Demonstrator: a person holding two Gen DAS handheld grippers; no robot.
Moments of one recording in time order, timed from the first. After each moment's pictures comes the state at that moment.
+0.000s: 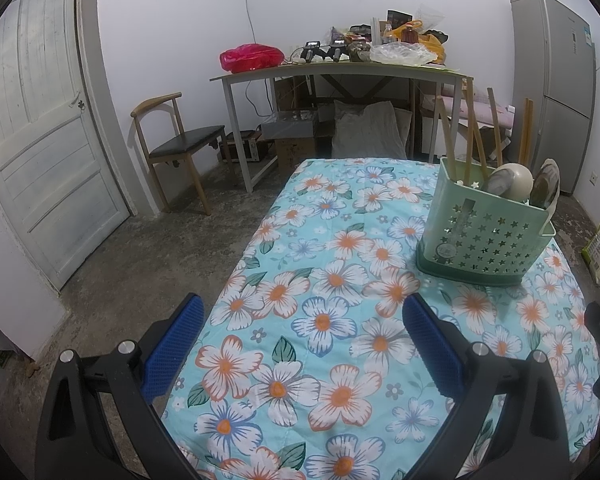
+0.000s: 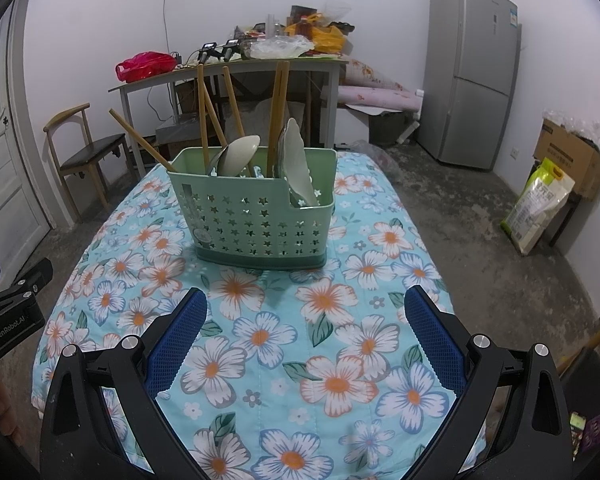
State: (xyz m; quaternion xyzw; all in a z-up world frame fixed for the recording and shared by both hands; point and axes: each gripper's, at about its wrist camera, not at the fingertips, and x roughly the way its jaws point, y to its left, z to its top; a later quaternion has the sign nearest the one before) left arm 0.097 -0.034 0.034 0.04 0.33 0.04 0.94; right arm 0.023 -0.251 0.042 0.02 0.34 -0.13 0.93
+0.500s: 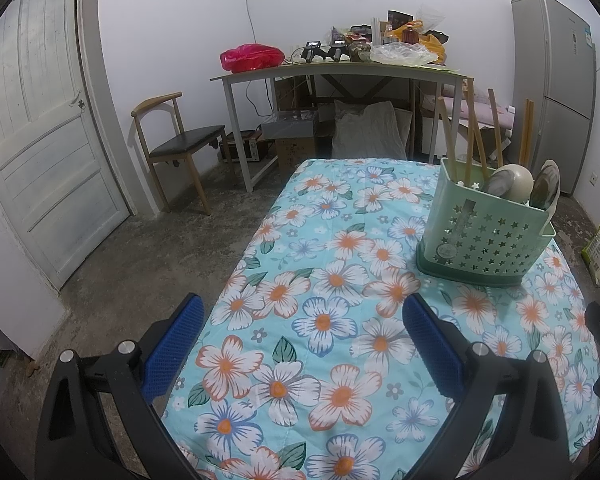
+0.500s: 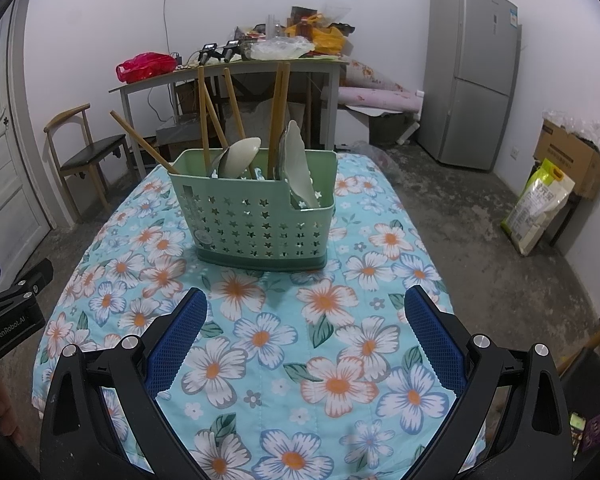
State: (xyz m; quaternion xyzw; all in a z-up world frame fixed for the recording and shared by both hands) left arm 0.097 -0.034 0.034 0.04 0.33 0.04 0.94; right arm 0.023 -0.250 0.043 0.02 0.33 -0.13 0.93
